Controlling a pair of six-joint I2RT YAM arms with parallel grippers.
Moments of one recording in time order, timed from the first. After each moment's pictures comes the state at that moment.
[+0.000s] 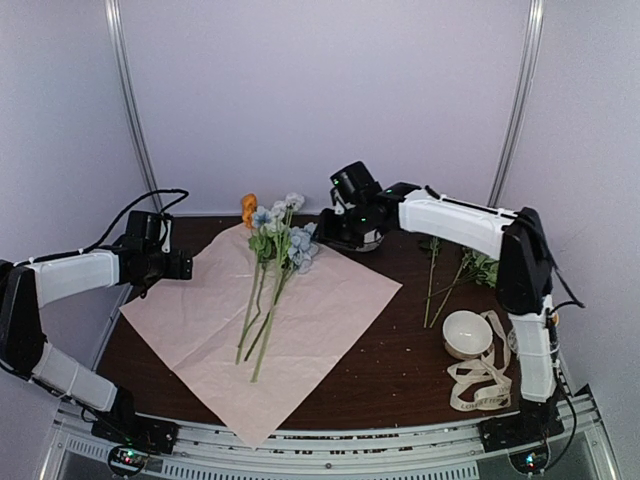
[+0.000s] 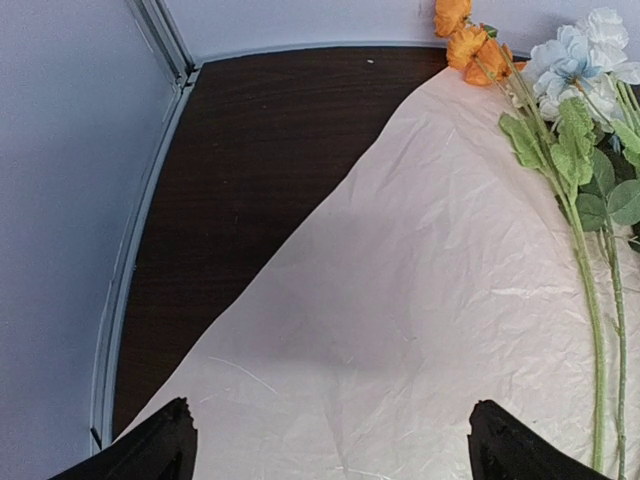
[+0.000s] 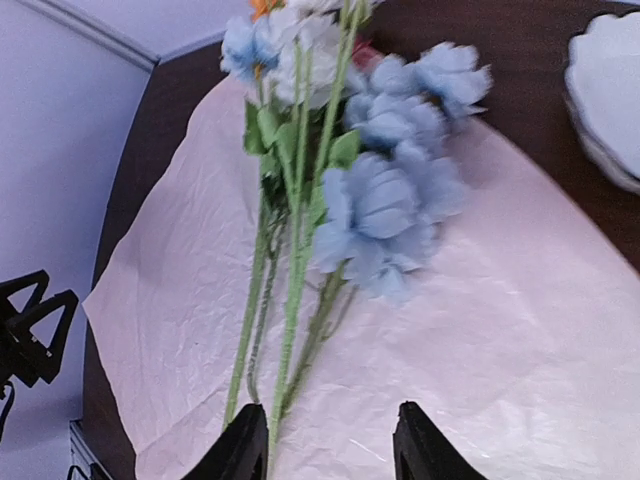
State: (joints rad) left arm -0.18 1.38 0.81 -0.15 -0.21 -0.08; right arm 0.77 2.26 2.07 -0.55 -0.06 0.71
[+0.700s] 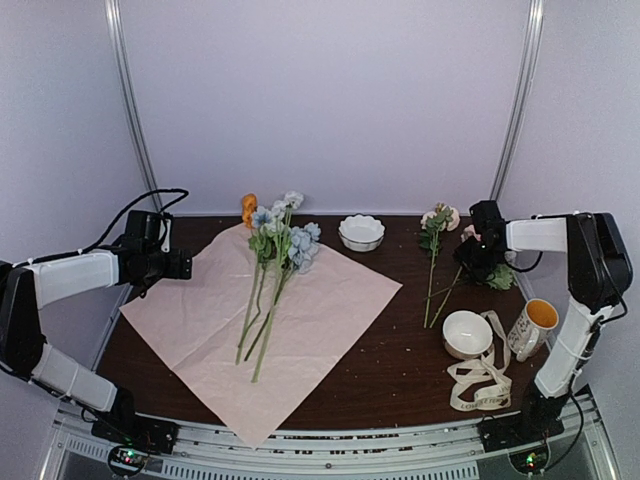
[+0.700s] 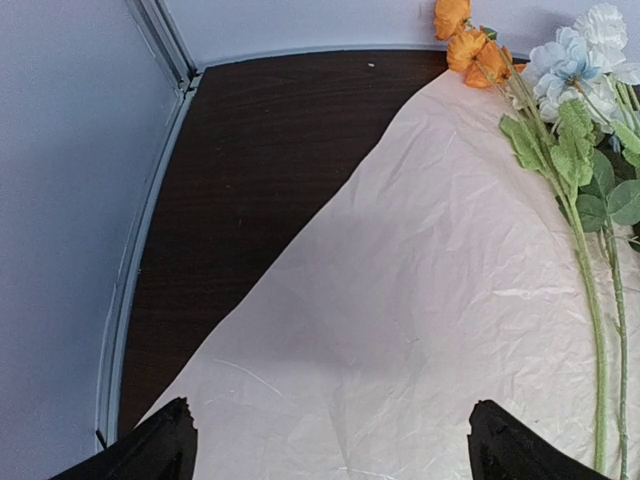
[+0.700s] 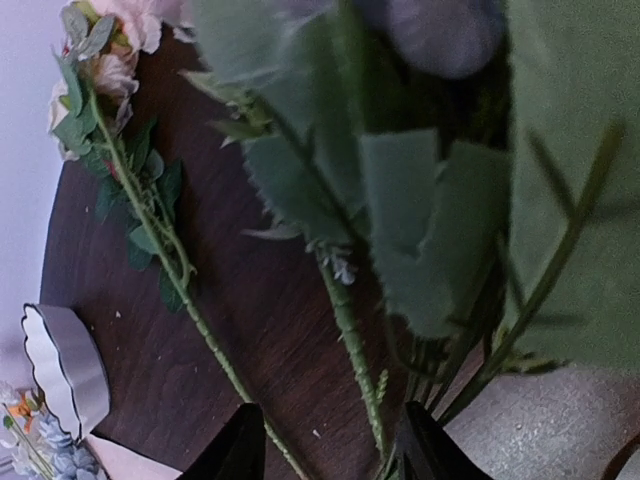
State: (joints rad) left arm -0.18 1.37 0.81 -0.15 -0.22 -0.06; right arm 0.12 1.78 1.15 -0.36 0.07 1.08
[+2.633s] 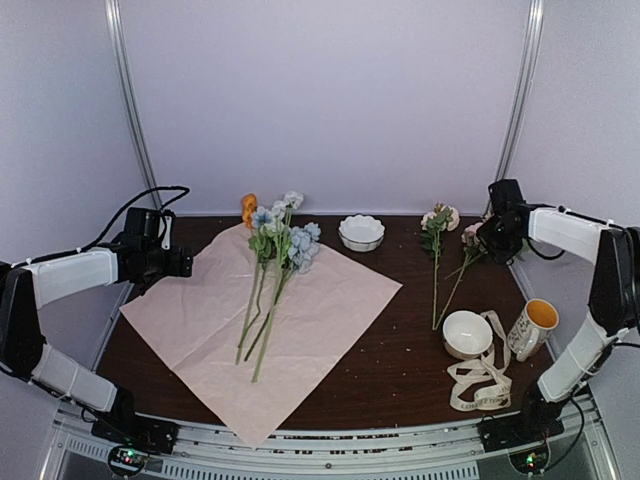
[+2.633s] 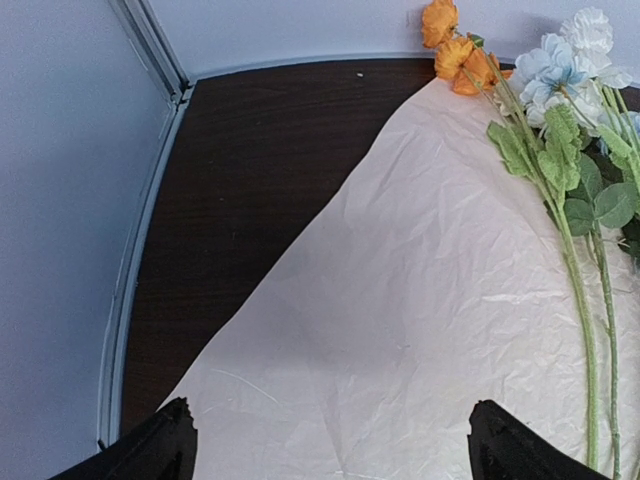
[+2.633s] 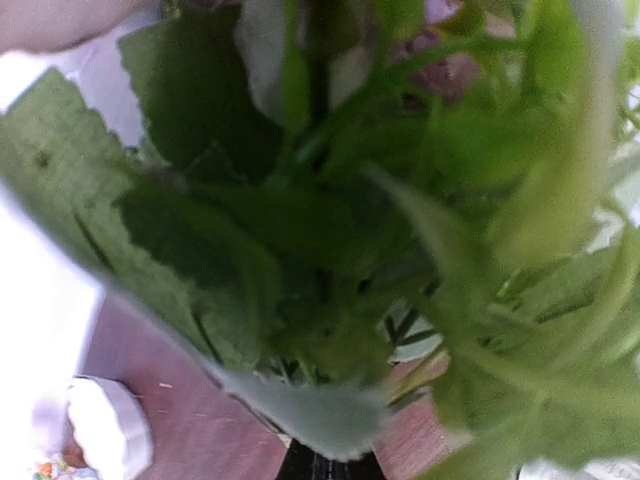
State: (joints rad) left arm -0.18 1.37 0.83 -0.16 -0.20 -0.05; right arm 0.07 1.64 1.18 -0.48 0.26 1.08
